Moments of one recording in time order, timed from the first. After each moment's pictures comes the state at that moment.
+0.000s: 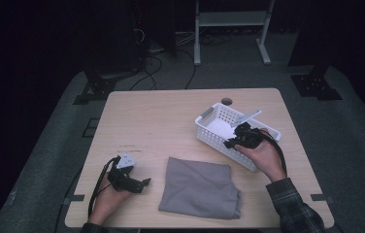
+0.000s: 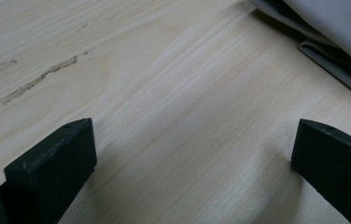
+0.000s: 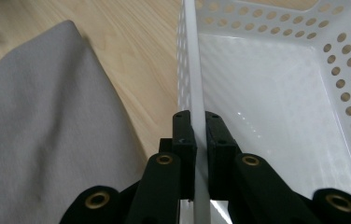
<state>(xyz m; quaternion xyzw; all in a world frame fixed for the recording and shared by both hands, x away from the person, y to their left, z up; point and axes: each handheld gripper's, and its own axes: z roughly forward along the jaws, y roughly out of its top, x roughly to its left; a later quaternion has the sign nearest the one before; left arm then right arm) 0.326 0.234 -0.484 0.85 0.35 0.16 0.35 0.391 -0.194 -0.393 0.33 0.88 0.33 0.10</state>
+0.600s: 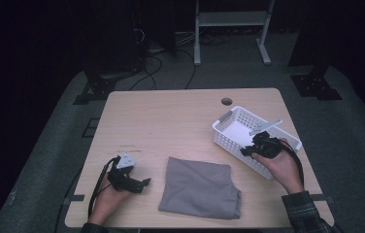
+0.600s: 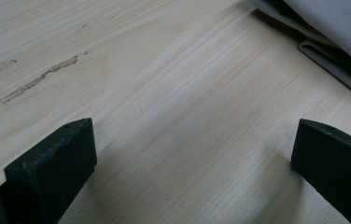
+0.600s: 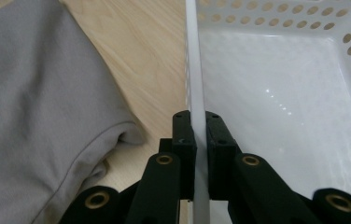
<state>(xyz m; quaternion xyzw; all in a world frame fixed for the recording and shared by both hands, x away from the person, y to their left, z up) 0.326 0.234 -0.484 0.85 0.35 0.16 0.35 0.363 -0.239 -0.404 0.37 0.86 0.32 0.11</state>
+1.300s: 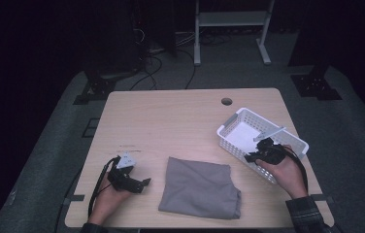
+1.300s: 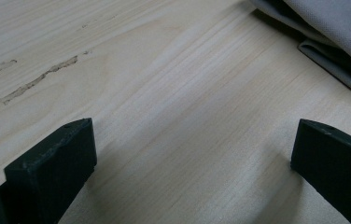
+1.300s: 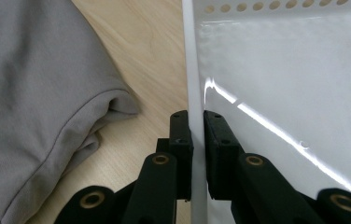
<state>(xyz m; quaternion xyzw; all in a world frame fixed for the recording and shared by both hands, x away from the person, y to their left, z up) 0.326 0.234 -0.484 0.85 0.35 0.16 0.35 0.356 -0.250 -0.421 0.39 0.86 0.31 0.09</state>
